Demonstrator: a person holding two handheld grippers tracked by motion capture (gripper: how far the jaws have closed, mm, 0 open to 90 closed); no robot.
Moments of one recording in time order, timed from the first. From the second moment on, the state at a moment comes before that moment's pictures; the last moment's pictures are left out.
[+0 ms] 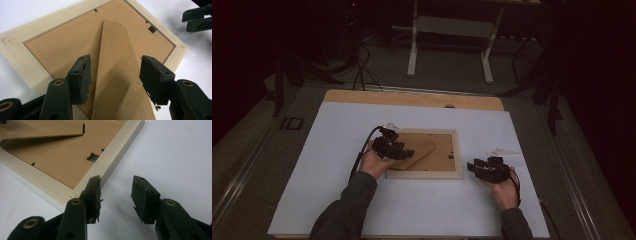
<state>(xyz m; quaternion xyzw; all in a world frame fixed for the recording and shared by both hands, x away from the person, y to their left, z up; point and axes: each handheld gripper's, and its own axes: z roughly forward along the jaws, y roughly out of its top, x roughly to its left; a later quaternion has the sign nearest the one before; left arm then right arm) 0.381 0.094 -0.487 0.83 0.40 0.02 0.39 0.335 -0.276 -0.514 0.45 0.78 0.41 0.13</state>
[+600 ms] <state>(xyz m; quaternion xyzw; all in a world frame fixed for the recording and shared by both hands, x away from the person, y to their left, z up) 0.384 0.085 -0.497 0.84 0.39 -0.01 0.37 0.336 -0.274 -0.516 0.45 0.79 0.40 0.13</state>
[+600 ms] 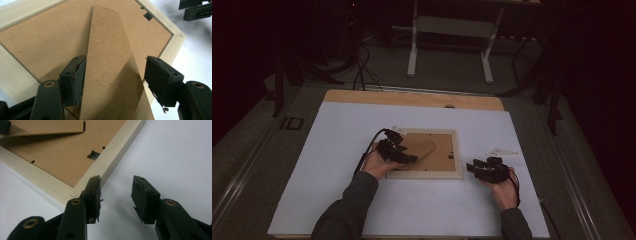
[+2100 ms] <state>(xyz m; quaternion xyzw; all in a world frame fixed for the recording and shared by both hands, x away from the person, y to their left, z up) 0.375 0.074 -0.505 0.88 0.34 0.05 0.34 0.344 -0.268 -0.504 0.44 0.80 0.40 0.13</state>
